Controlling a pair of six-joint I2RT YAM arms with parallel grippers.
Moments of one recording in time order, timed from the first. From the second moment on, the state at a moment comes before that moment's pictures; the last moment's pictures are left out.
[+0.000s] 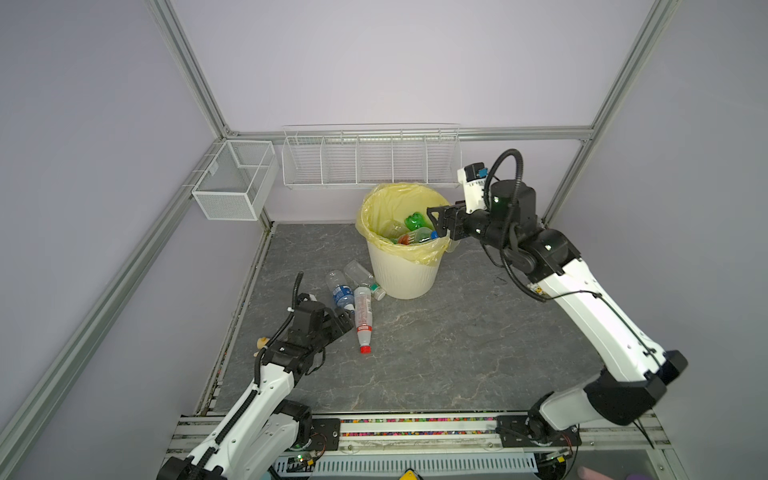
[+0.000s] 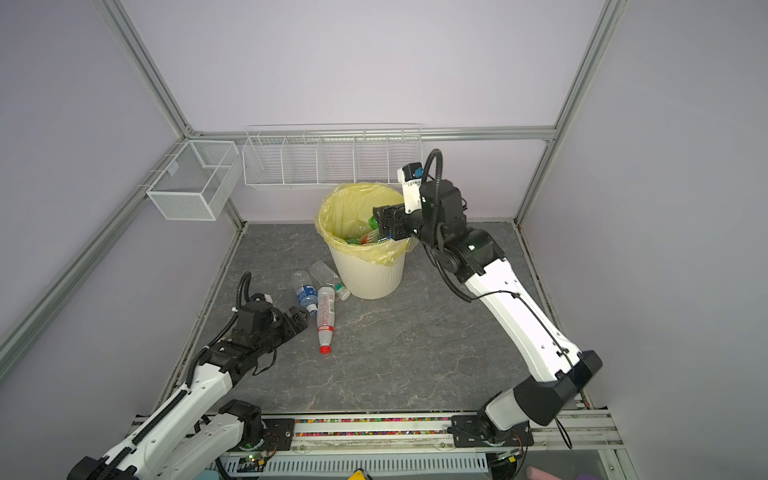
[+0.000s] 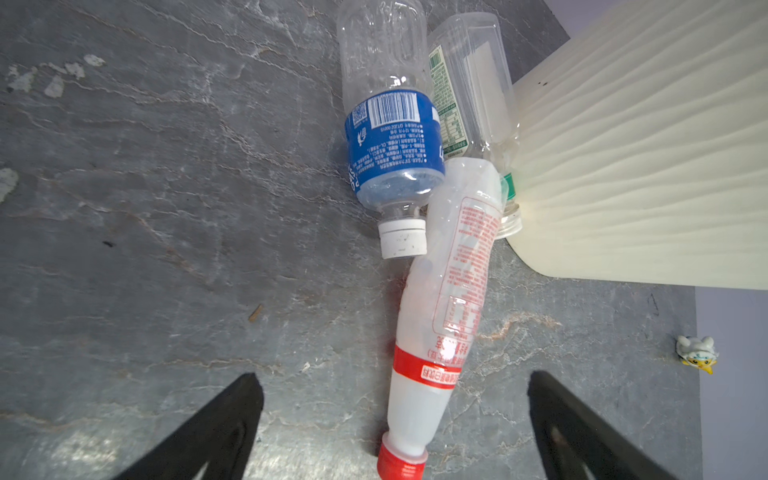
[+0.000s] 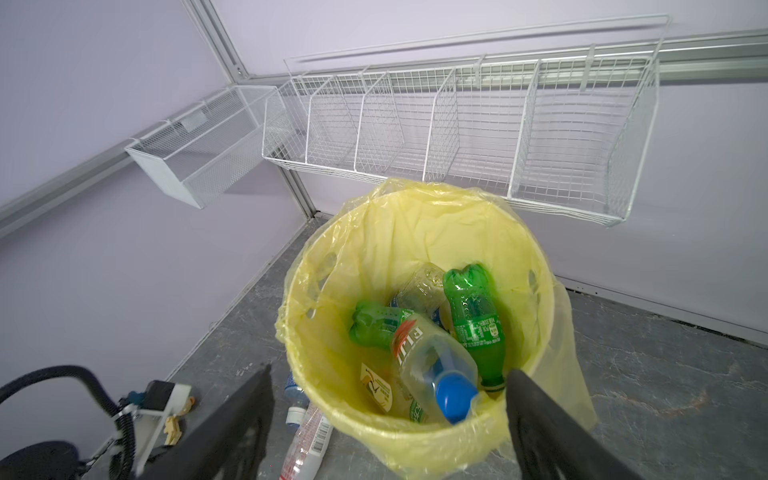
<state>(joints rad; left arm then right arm) -0.34 0.85 0.48 -0.39 0.02 -0.81 0.62 1.42 1.73 -0.57 -0.01 0.23</state>
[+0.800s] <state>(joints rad) -0.34 0.97 0.48 -0.36 0.03 -0.80 0.61 1.01 1.09 -0.54 0.05 0.34</state>
